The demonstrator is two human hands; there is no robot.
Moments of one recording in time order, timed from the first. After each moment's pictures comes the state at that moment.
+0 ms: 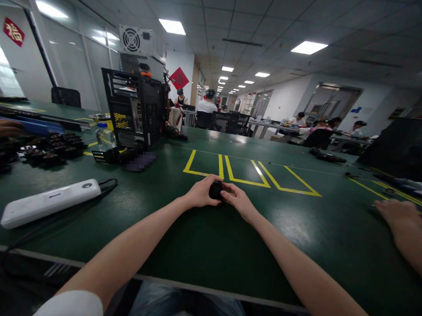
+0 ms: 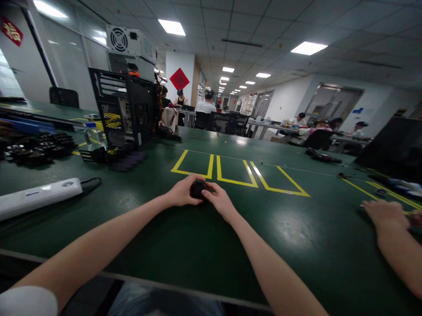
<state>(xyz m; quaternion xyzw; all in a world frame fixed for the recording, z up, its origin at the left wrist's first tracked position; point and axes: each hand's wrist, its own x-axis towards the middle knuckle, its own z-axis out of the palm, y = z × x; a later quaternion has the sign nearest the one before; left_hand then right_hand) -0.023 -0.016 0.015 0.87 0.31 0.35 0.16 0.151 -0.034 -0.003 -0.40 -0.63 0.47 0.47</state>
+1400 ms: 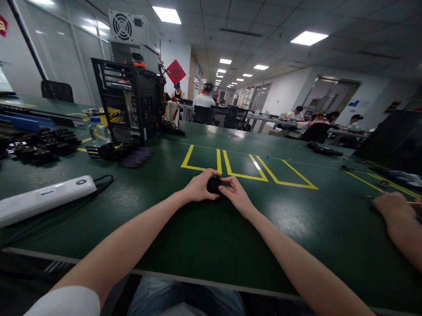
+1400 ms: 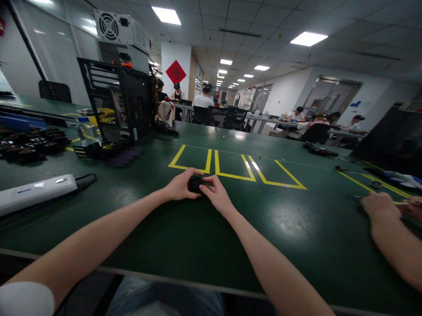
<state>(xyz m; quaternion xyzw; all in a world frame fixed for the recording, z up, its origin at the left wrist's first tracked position) -0.021 -0.015 0.015 0.87 0.31 0.35 0.16 0.148 -0.044 -0.003 -0.39 -0.65 0.43 0.49</state>
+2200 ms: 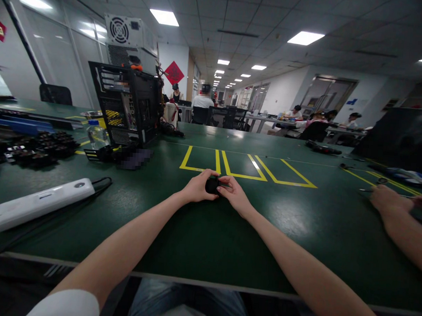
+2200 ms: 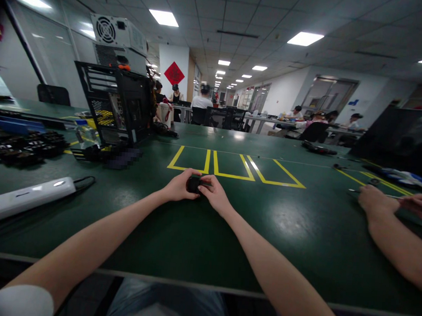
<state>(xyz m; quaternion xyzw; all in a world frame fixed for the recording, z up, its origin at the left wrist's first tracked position) -0.020 -0.014 0.014 0.87 0.31 0.35 0.16 0.148 -0.039 -0.007 -0.38 -0.65 0.42 0.51</state>
